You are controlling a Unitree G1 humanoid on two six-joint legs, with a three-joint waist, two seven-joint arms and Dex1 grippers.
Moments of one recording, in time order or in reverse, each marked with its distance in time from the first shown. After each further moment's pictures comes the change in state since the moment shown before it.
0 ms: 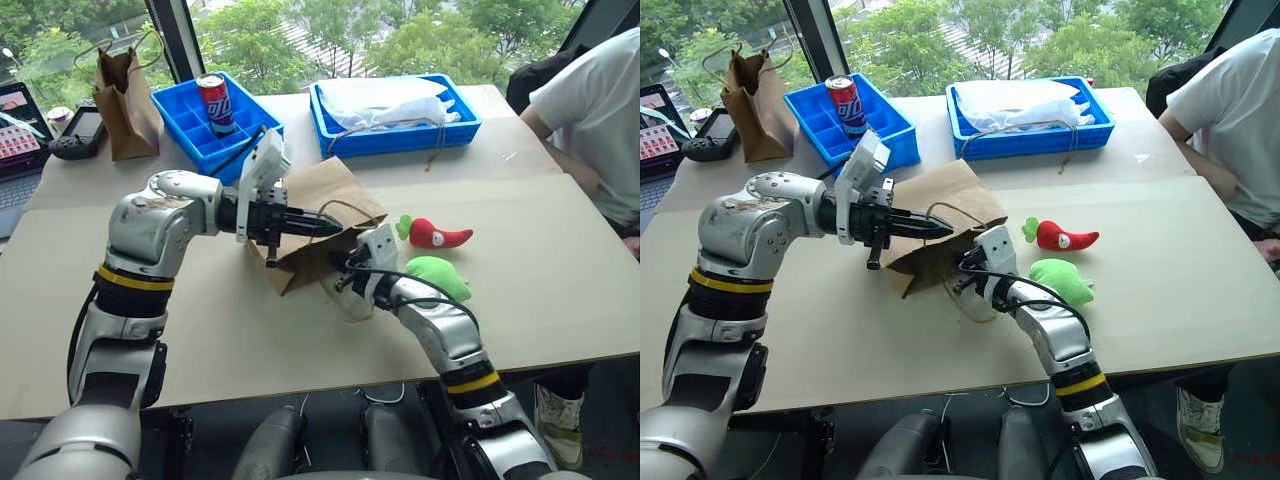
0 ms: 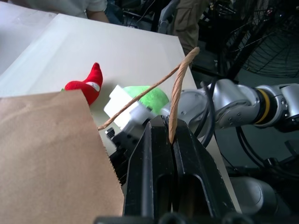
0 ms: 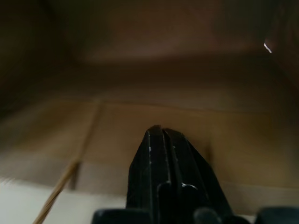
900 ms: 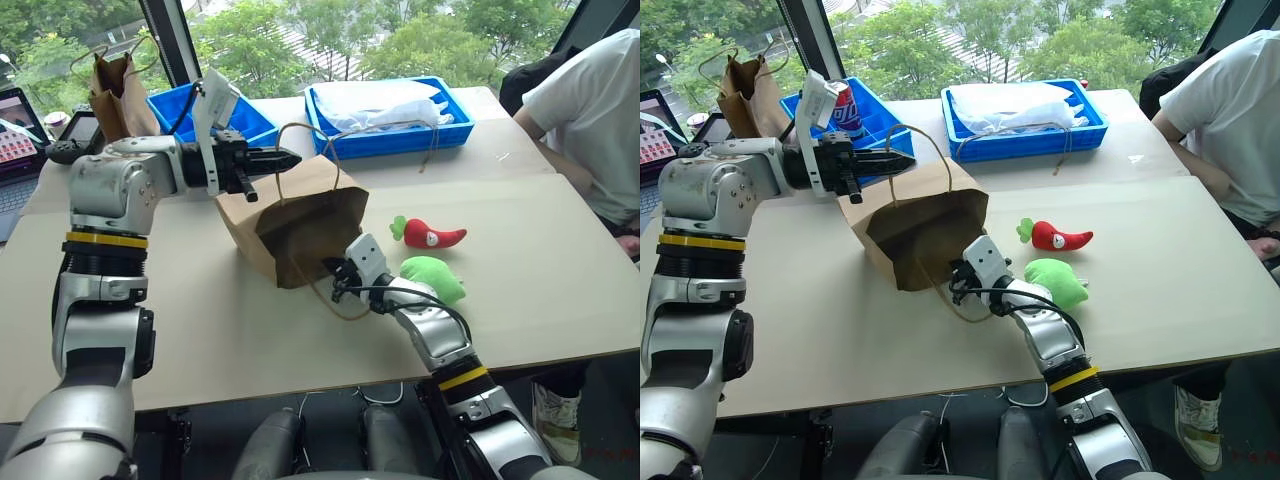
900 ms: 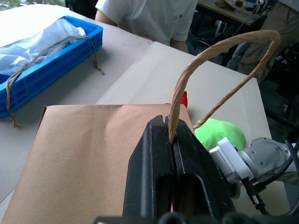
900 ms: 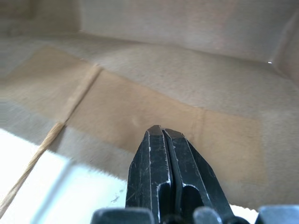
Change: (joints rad) left arm -0.181 0.036 0.104 0.354 0.017 -0.030 0.205; right arm 0.000 0.013 0.018 0.027 -0.162 -0.090 0.114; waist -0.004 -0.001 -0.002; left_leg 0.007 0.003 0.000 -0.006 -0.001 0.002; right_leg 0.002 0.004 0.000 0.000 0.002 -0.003
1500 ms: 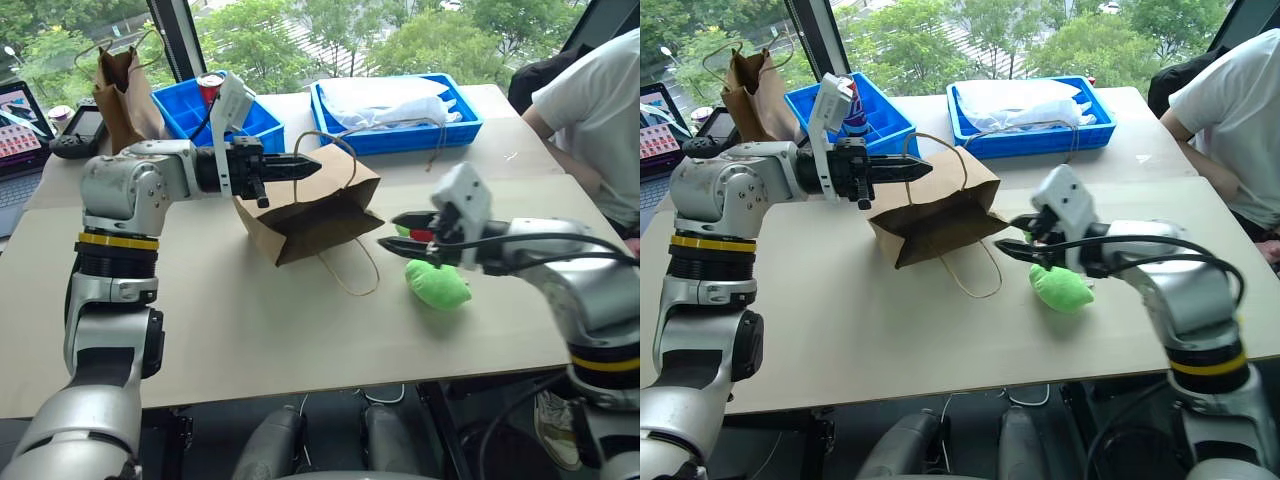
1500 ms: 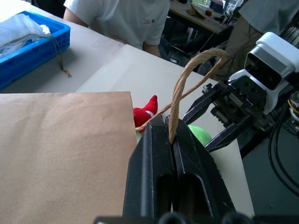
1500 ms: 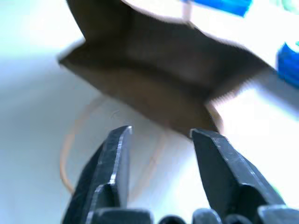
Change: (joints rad) left arm 0.016 -0.028 -0.009 -0.061 -0.060 0.069 -0.063; right arm -0.053 -0.652 -0.306 -0.574 0.372 0.698 0.325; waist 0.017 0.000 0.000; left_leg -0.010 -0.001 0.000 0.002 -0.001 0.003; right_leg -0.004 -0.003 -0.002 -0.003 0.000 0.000
